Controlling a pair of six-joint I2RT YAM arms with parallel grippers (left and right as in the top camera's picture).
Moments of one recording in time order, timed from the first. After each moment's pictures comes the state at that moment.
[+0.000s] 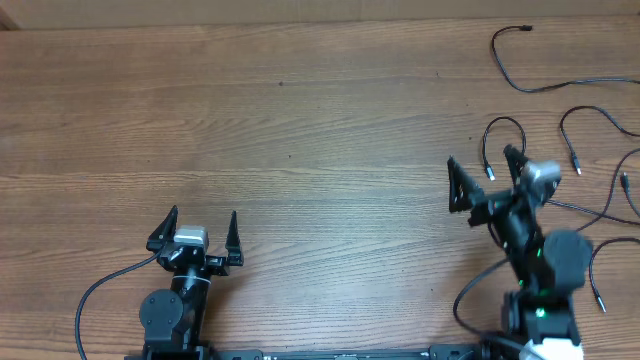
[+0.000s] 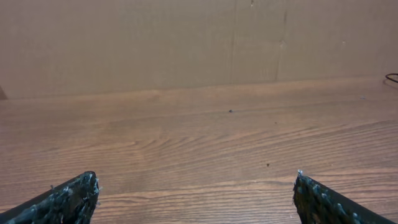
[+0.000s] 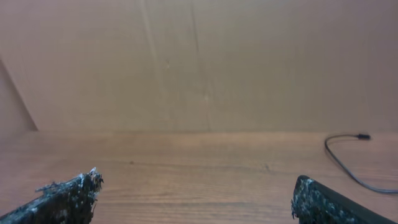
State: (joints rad) left arm -0.01 0.01 0.01 -0.07 0.08 0.02; right arm -0.05 0.64 0.27 0.38 -0.34 0.17
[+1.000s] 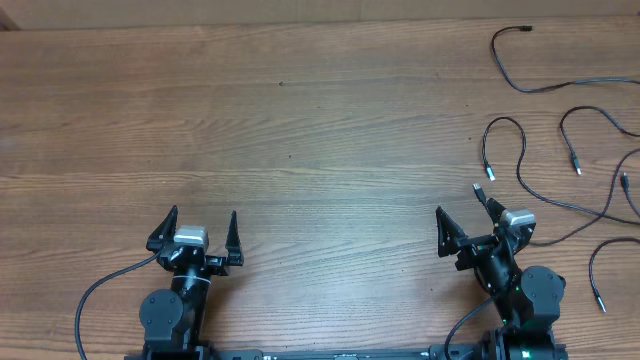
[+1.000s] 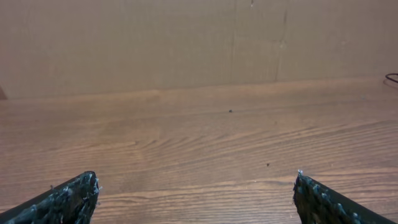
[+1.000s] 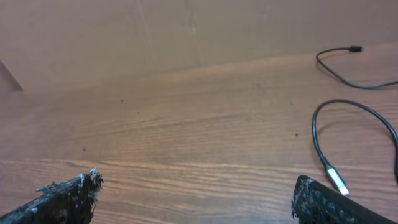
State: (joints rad) left arm -0.01 0.01 0.01 -0.07 0.08 0.02; right arm -0.04 0.18 0.02 -0.01 -0.30 0.17
